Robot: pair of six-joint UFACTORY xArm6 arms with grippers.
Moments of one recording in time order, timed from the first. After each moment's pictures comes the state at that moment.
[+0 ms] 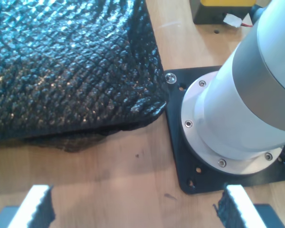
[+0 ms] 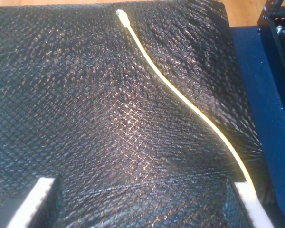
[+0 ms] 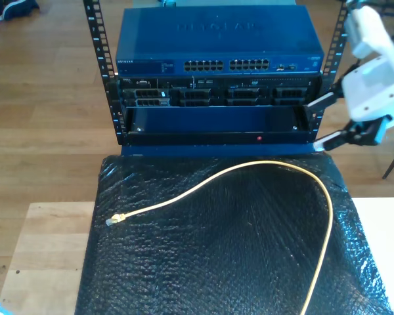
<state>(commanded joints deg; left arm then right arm) 50.5 -26.8 -29.7 -14.5 92.9 -210.6 -5.4 -10.8 -62.0 46.0 78.6 -103.2</state>
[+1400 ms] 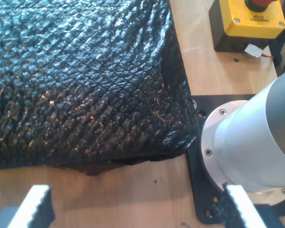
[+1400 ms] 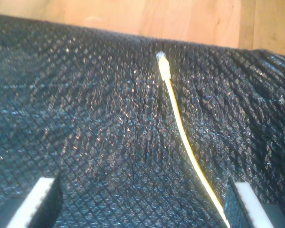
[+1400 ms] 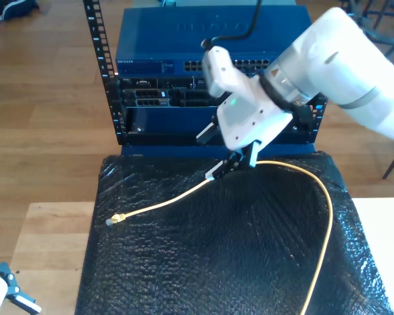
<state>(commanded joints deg) 43.6 -27.0 -29.5 -17.3 92.2 -220.3 19.3 2.0 -66.3 41.4 64.8 -98.5</state>
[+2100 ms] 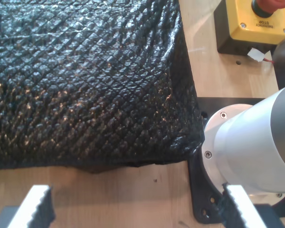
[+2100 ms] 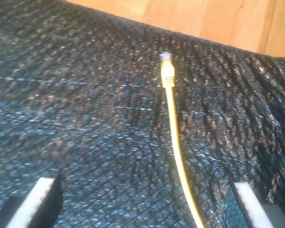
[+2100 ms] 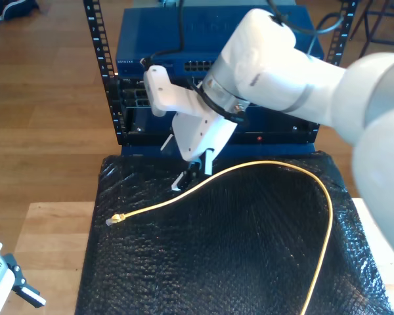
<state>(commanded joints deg) 40.7 -28.0 -30.3 -17.3 91.9 -226.5 30.6 12.0 -76.9 32.1 61.8 -91.0</state>
